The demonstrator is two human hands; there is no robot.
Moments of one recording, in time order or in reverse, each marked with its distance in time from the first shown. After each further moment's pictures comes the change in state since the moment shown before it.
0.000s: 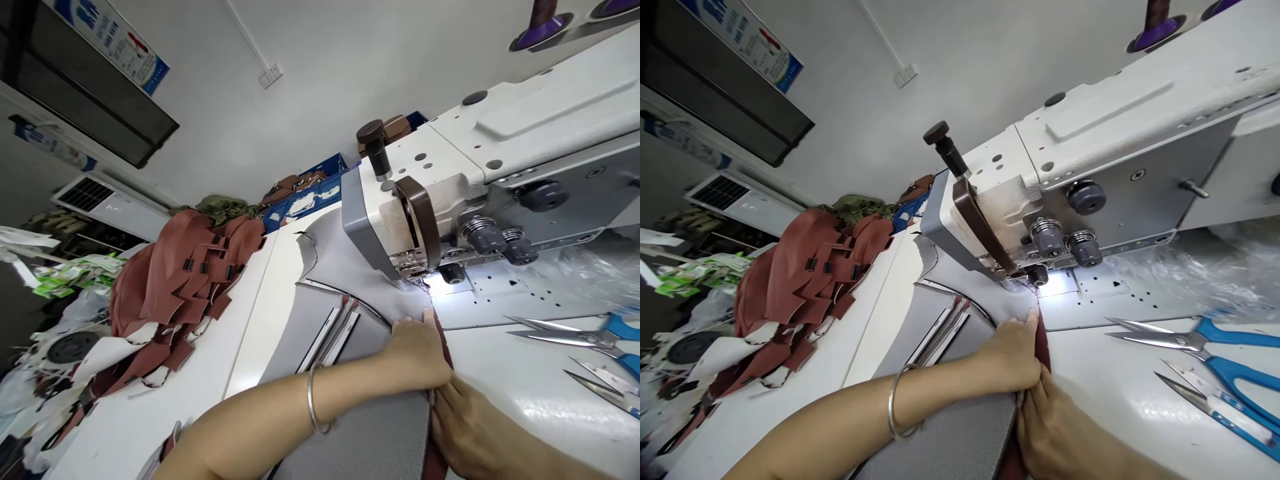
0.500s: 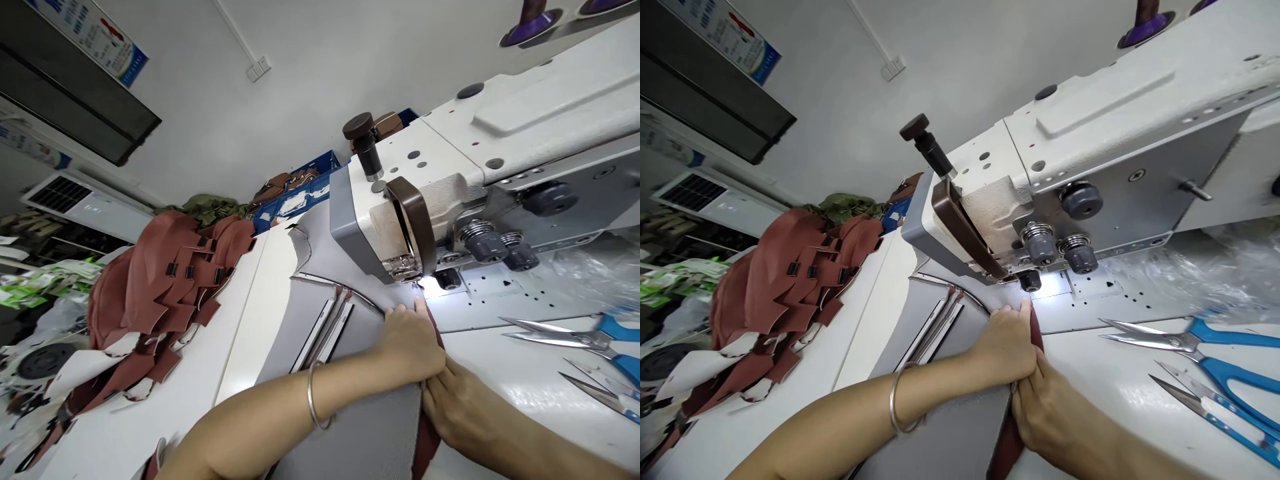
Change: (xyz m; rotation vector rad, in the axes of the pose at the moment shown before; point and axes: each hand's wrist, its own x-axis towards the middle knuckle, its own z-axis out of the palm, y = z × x) left_hand 0.019 -0.007 0.005 0.106 0.146 0.061; right_hand 0.008 0.021 0.005 -0.078 -0.049 -0.049
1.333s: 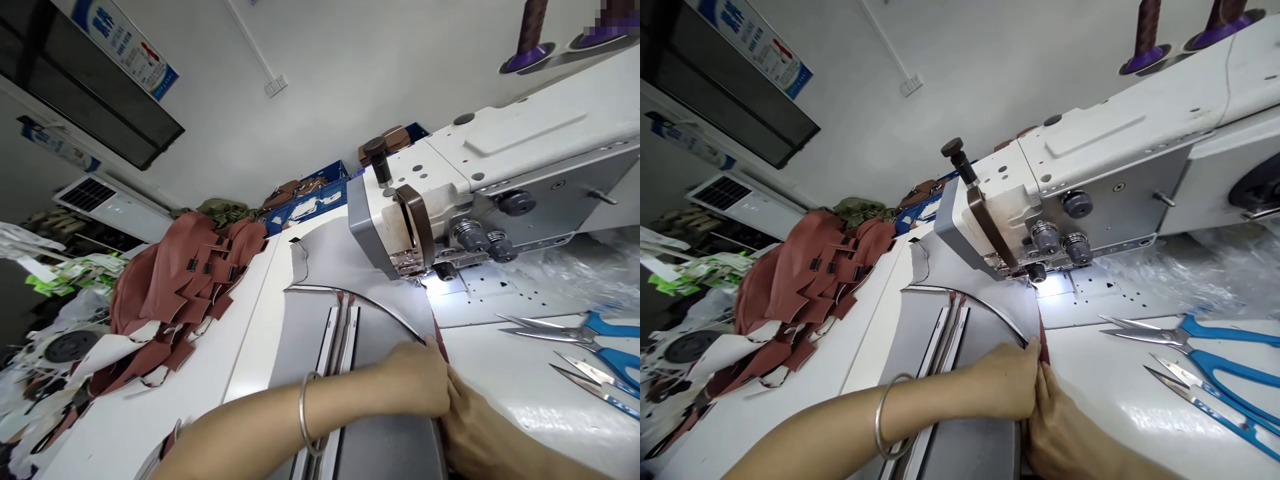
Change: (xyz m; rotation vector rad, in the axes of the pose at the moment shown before) left_hand -0.051 0.023 -0.019 0.038 -0.288 0.019; right_hand -0.017 -0.028 -0.007 0.005 0.046 0.051
